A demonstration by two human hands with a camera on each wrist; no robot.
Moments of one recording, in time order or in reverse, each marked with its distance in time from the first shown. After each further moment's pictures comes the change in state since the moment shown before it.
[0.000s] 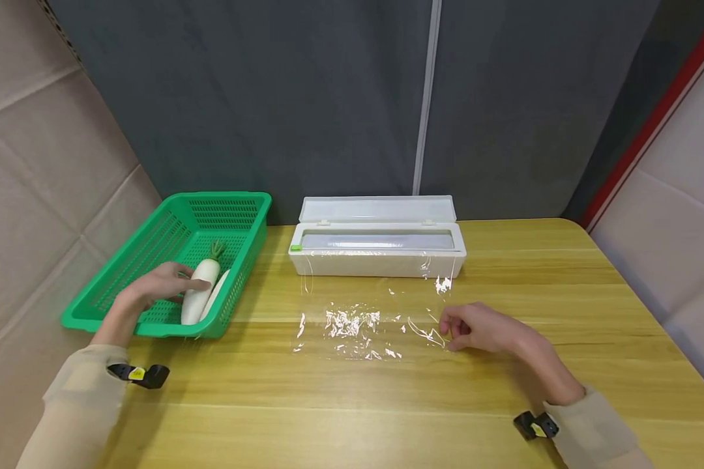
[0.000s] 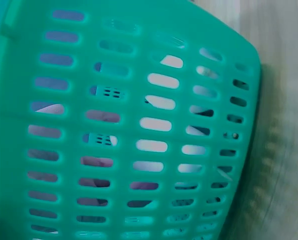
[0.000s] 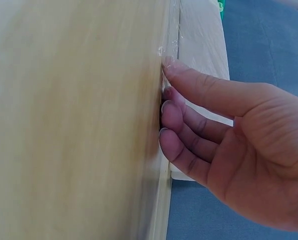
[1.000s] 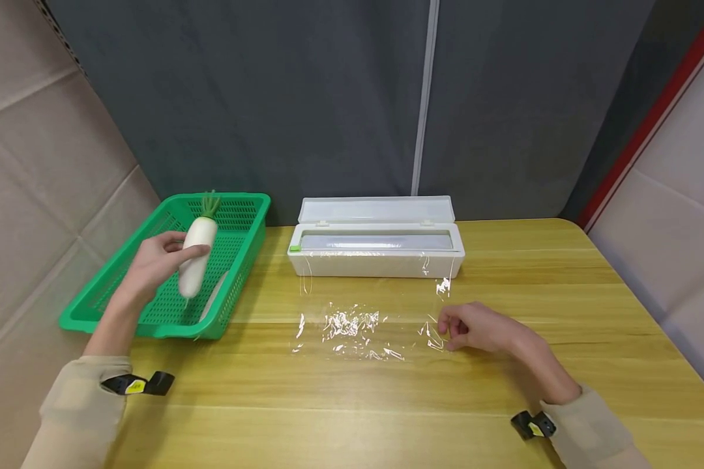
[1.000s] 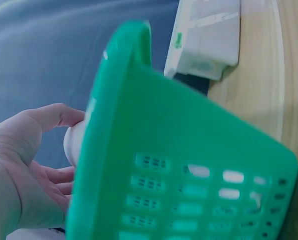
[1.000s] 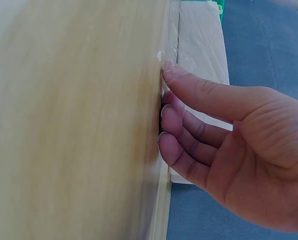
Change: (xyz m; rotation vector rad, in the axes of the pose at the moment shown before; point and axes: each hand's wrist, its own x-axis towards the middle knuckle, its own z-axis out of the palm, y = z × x) left_hand -0.028 0.055 0.006 -0.188 0.399 0.100; right_hand 0.001 -0.003 0.000 0.000 0.006 0.014
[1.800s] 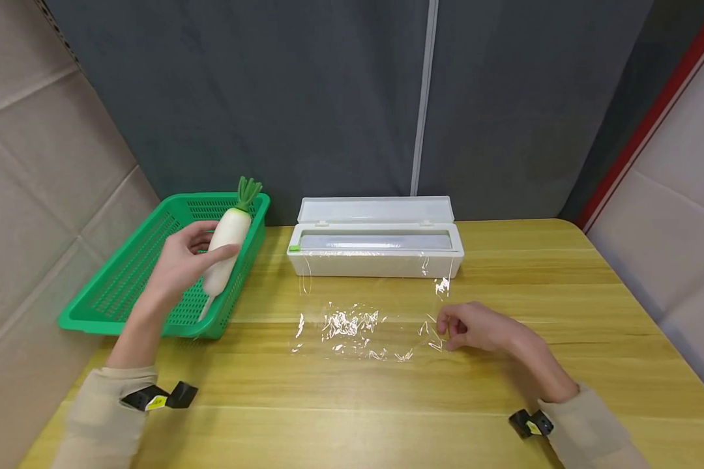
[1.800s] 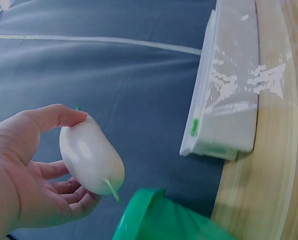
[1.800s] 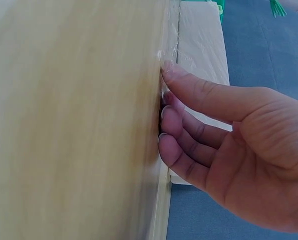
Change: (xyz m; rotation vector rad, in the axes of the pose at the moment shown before) left_hand -0.027 0.045 0.036 -0.146 0.013 0.213; right_hand 0.001 -0.001 -0.001 0.004 -0.012 0.021
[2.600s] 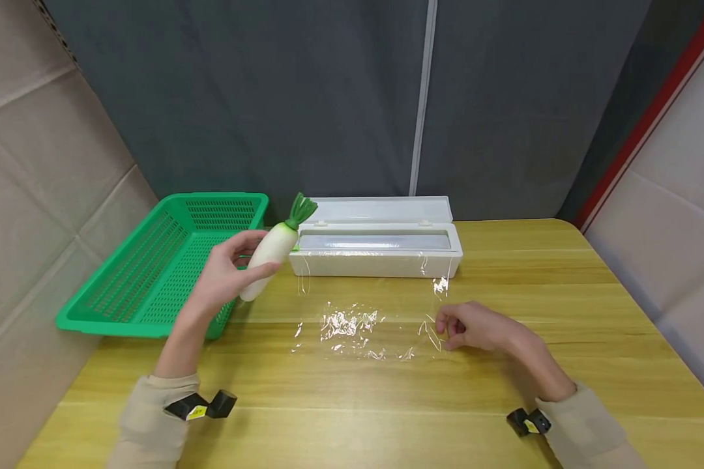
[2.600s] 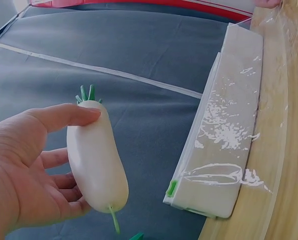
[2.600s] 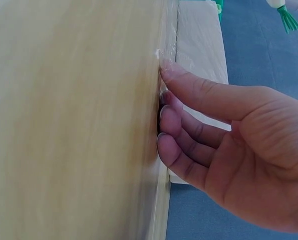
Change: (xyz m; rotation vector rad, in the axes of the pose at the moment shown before) left_hand -0.004 0.009 0.058 -0.102 -0.062 0.183; right_hand 0.000 0.003 0.001 0.008 -0.003 -0.023
